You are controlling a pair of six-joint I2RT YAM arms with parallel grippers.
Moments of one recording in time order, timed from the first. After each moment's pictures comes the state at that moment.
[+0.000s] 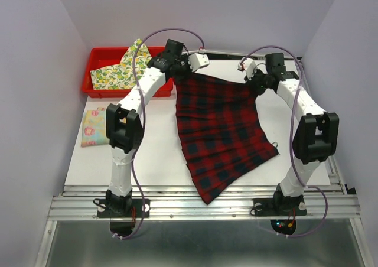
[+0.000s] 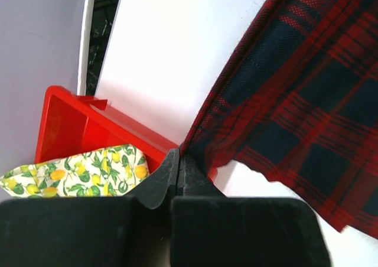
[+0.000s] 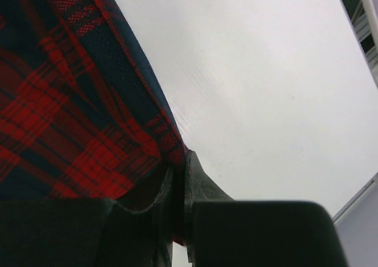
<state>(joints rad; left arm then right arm) -0.43 2.14 2.10 -0.68 0.21 0.81 0.09 1.84 1.57 -0.57 -0.28 -0.79</state>
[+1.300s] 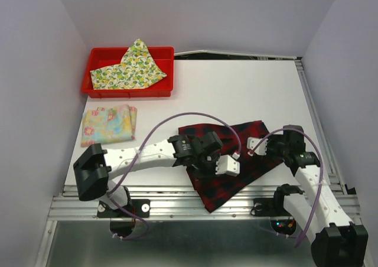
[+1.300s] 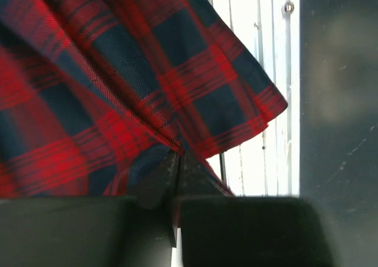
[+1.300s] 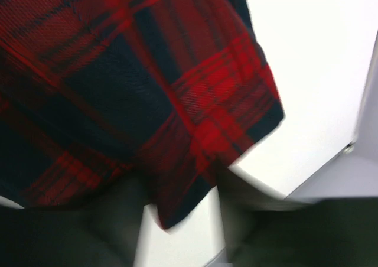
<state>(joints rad) -1.19 1.45 1.17 -0.71 0.33 0.38 0.04 0.79 0.50 -0.53 -0.38 -1.38</state>
